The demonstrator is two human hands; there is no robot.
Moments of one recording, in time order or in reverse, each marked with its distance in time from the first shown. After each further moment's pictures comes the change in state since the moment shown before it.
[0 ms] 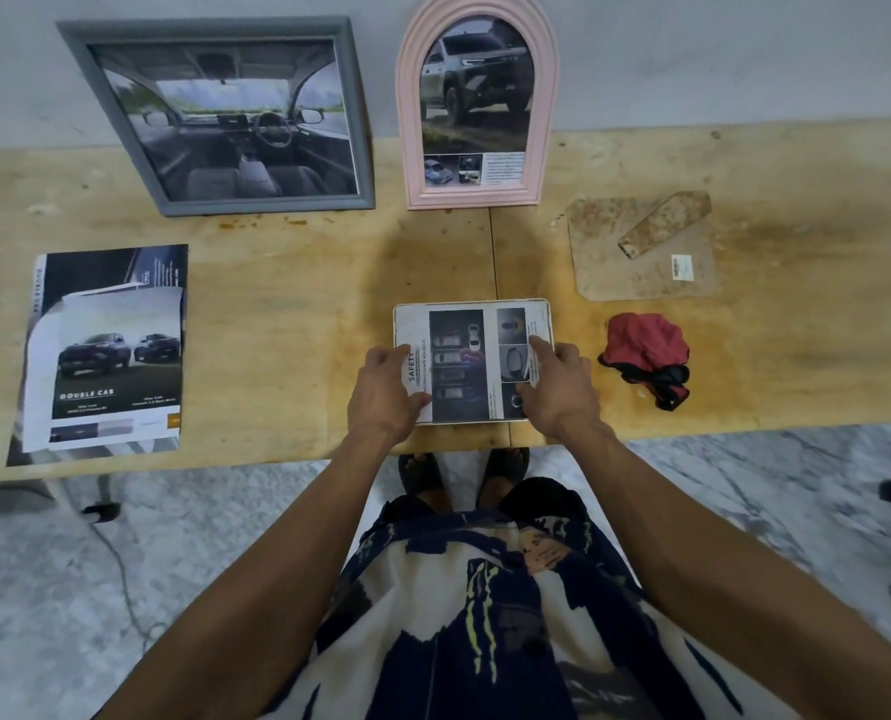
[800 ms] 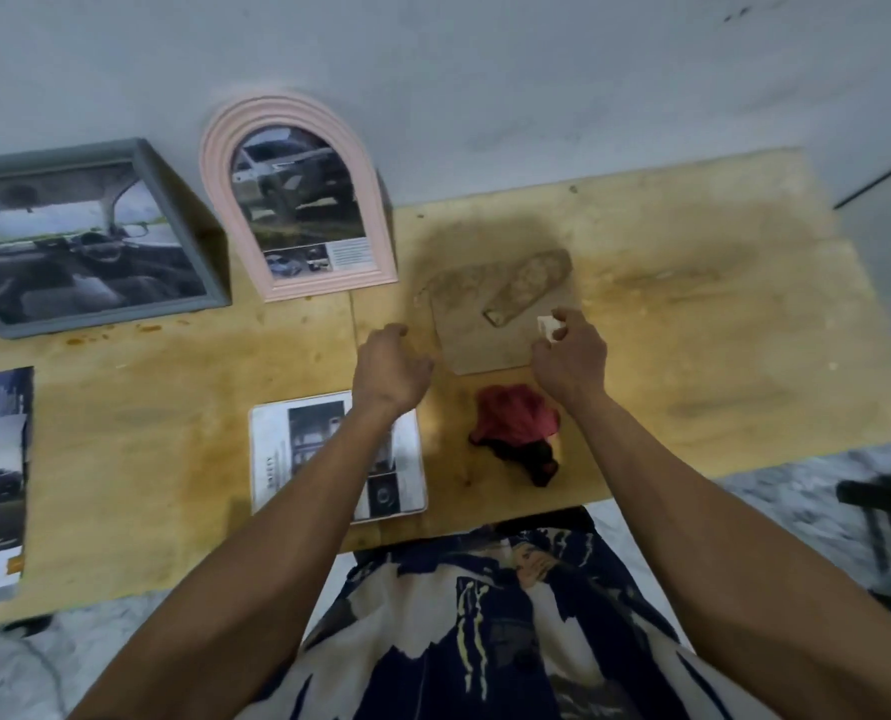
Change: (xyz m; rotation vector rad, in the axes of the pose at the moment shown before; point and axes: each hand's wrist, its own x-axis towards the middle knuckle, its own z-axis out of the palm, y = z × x) left_hand 0.090 0.224 0.042 -0.109 0.014 0.044; right_hand 0.114 0.121 -0.146 0.436 0.309 0.152
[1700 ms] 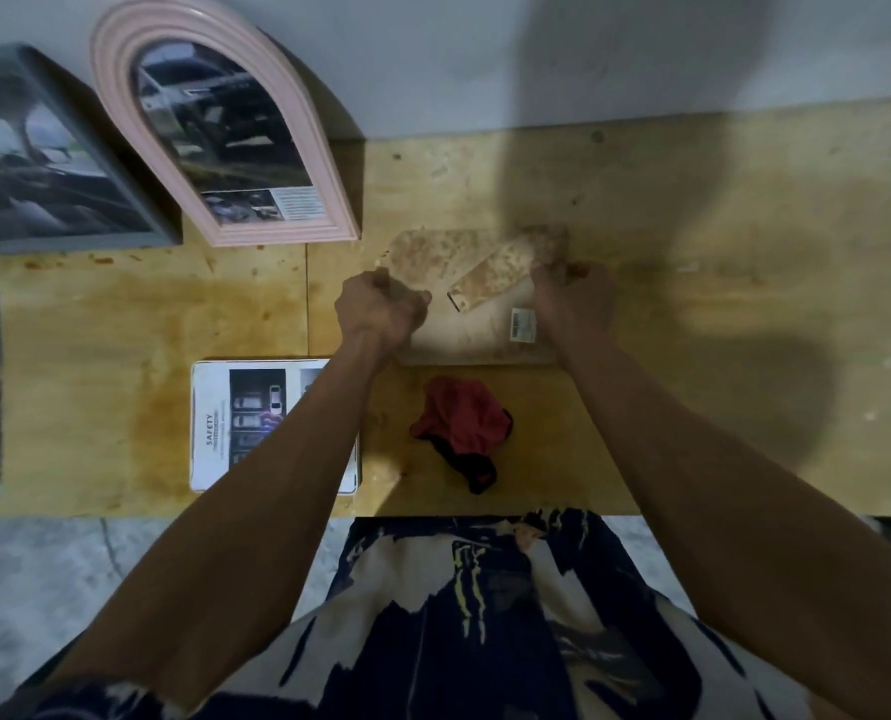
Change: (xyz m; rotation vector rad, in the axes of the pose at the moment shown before) left_hand 0.054 0.069 0.045 -0.305 0.192 -0.482; right_hand 0.104 0.004 -0.018 0.175 -0.114 0.299
